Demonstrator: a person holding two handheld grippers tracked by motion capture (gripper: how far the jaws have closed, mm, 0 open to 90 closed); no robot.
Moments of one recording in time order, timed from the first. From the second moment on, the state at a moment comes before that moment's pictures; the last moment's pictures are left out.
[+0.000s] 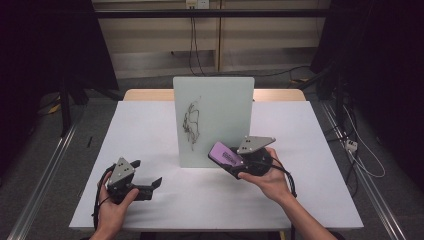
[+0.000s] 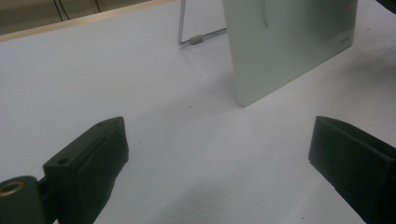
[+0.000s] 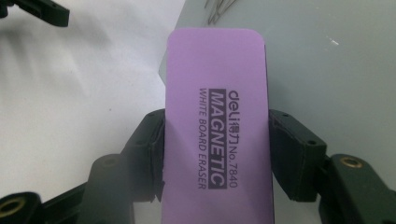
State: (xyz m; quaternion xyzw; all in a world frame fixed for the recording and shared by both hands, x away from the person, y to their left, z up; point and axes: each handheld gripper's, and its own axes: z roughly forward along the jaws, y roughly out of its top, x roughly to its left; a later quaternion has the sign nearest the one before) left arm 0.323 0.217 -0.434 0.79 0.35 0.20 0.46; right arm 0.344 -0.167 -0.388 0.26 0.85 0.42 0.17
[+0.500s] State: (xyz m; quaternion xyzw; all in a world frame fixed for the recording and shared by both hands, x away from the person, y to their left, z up) left arm 0.328 0.217 -0.433 0.79 0.35 0.21 0.46; right arm 0.348 -0.161 -0.363 0.24 0.84 0.45 0.20
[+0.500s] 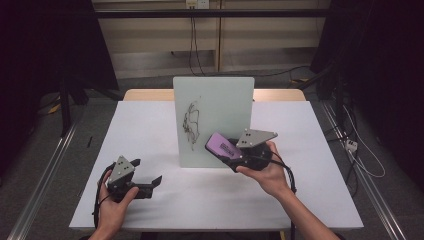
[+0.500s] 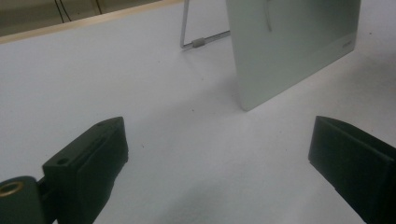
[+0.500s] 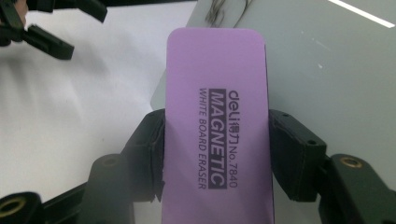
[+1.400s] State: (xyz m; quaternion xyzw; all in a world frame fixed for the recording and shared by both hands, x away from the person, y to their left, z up) left arm 0.329 0.218 -0.432 0.79 0.34 0.21 0.47; right arm 0.363 -0.150 -0.325 0.22 0.81 0.48 0.25
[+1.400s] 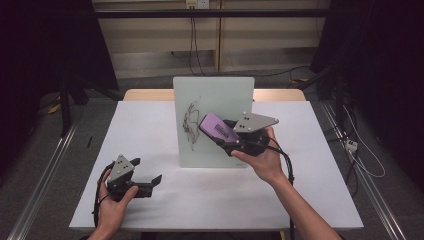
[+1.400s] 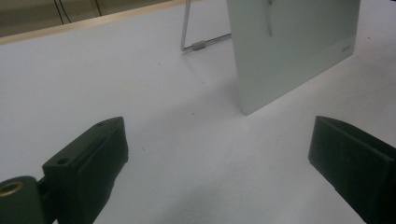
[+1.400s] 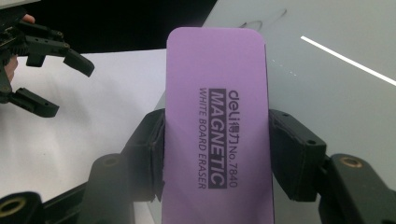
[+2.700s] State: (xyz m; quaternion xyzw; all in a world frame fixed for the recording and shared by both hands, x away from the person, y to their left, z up) left arm 0.333 0.218 -0.433 0.79 0.35 0.20 0.46; right arm 0.413 -0.107 -0.282 0.21 0.81 0.44 0.32
